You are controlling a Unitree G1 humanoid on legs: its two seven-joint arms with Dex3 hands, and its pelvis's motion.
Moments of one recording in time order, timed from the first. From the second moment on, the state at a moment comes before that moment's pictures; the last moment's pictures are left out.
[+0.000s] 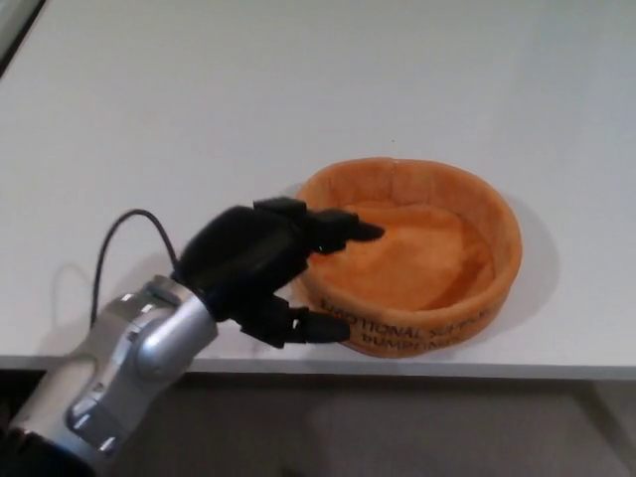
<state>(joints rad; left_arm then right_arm) -0.45 0.43 -0.43 0.24 0.65 -0.31 -0.09 0.49 -0.41 -0.21 0.50 0.16 -0.70 0.49</state>
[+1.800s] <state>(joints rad) -0.63 0.40 -0.84 0.46 1.16 -0.10 0.20 0.48 -0.44 -0.20 0.54 0.16 -0.74 0.51</state>
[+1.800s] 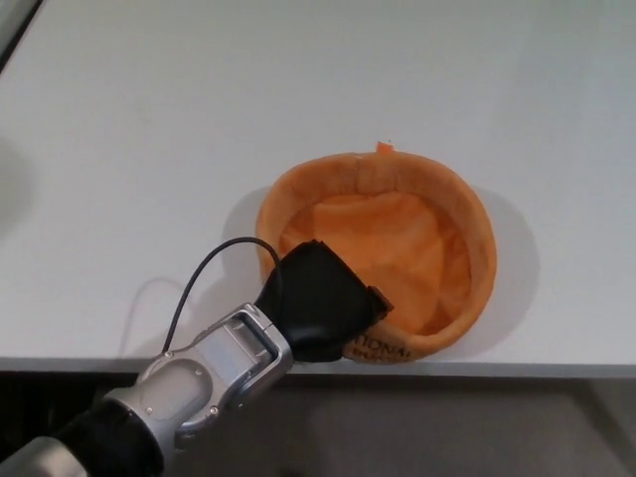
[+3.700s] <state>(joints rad) -0.45 0.06 -0.22 0.10 0.32 -0.02 -0.24 0.47 -0.45 -0.20 0.52 0.14 -0.72 0.51</state>
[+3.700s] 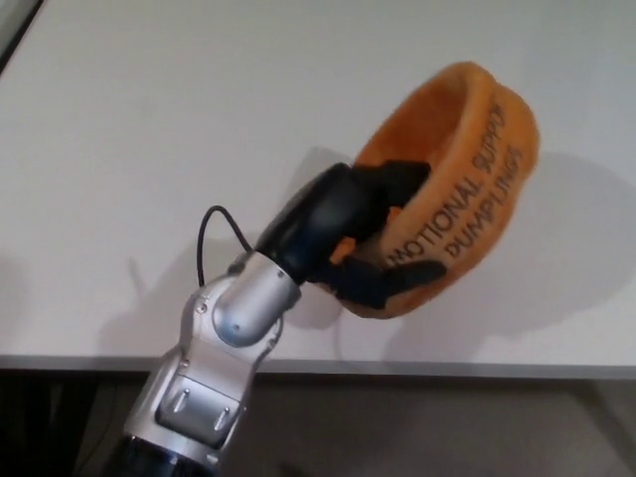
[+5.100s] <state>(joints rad) -0.49 0.07 0.76 0.36 -0.35 0.27 -0.11 0.47 -0.44 -0.20 0.52 0.14 -0.72 0.51</state>
